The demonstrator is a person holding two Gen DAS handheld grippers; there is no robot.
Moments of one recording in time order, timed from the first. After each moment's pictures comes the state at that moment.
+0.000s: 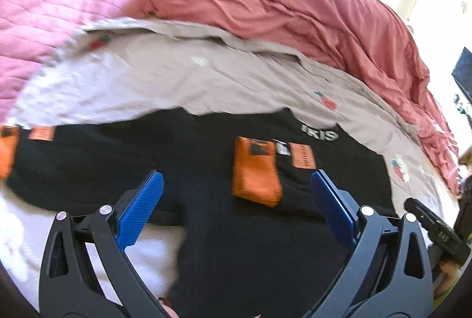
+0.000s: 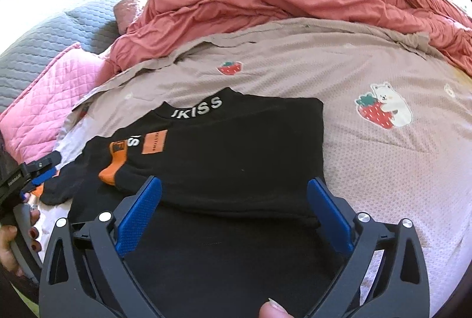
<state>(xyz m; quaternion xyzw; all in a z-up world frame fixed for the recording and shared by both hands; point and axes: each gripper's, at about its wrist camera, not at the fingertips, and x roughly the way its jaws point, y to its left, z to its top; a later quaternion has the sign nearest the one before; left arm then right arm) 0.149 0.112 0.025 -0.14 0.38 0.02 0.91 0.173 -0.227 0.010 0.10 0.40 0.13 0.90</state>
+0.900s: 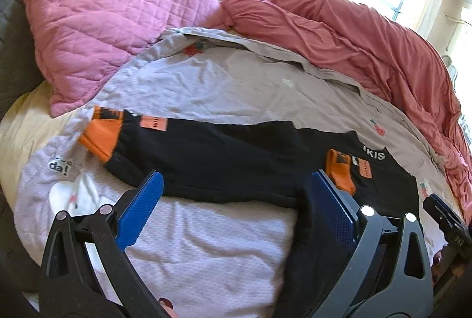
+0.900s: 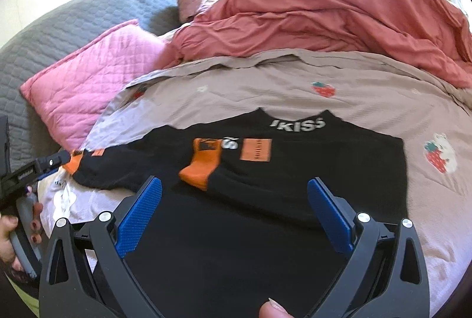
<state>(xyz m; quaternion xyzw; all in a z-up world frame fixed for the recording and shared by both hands) 0.077 0.224 0.046 -0.17 0.37 0.13 0.90 0.155 -0.096 0.051 0.03 0.38 0.24 0.89</state>
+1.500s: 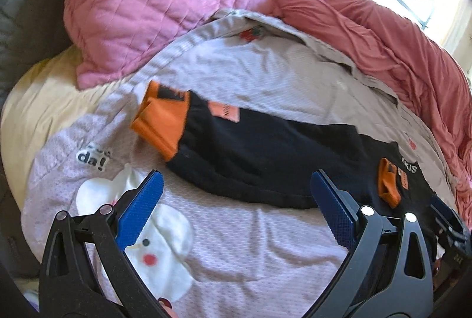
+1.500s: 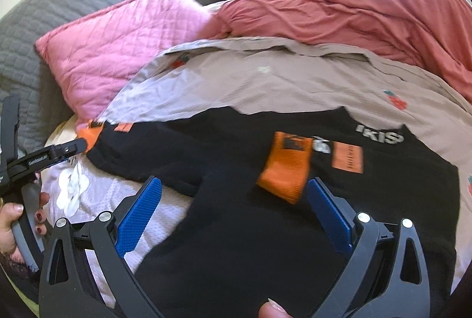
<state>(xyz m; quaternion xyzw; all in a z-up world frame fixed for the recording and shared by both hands) 0.065 0.312 0.003 -0.22 0.39 0.18 0.88 0.154 0.031 0.031 -0.04 0.40 0.31 0.86</state>
